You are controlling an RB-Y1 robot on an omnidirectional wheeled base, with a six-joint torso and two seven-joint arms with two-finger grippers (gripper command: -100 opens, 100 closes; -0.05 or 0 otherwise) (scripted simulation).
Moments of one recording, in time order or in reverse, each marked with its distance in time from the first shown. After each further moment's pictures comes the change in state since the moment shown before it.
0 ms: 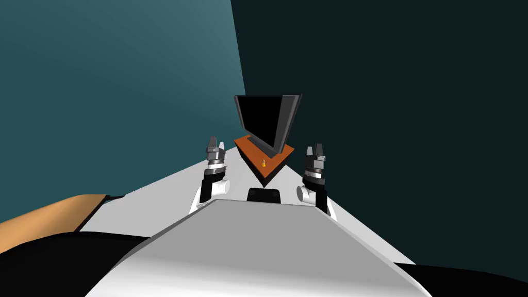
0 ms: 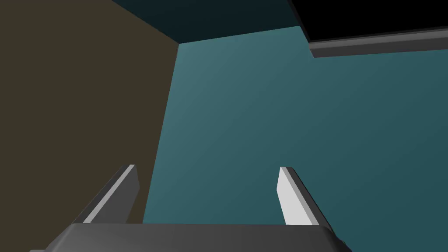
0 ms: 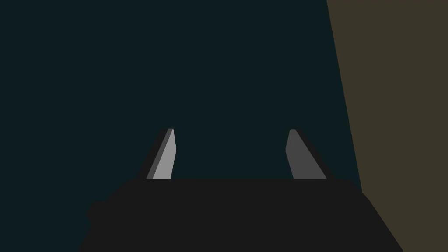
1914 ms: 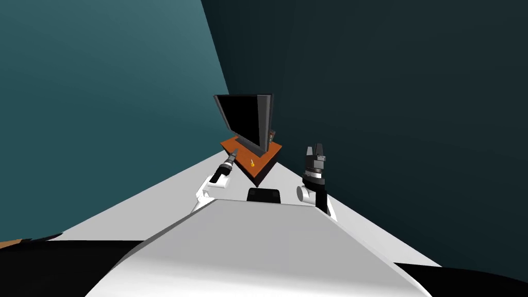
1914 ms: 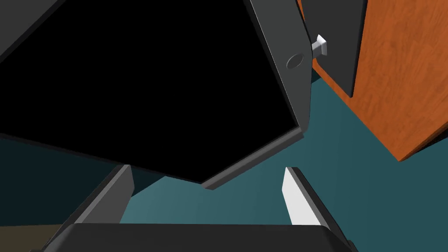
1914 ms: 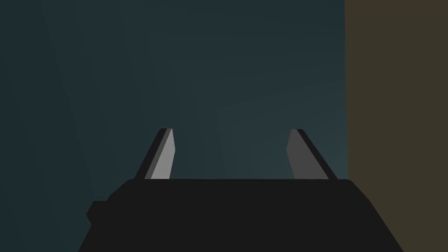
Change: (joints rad) left arm -0.177 0.331 -0.057 0.356 0.098 0.445 -0.284; right arm 0.000 0.000 0.000 0.000 0.000 0.000 0.000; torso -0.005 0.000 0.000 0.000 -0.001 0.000
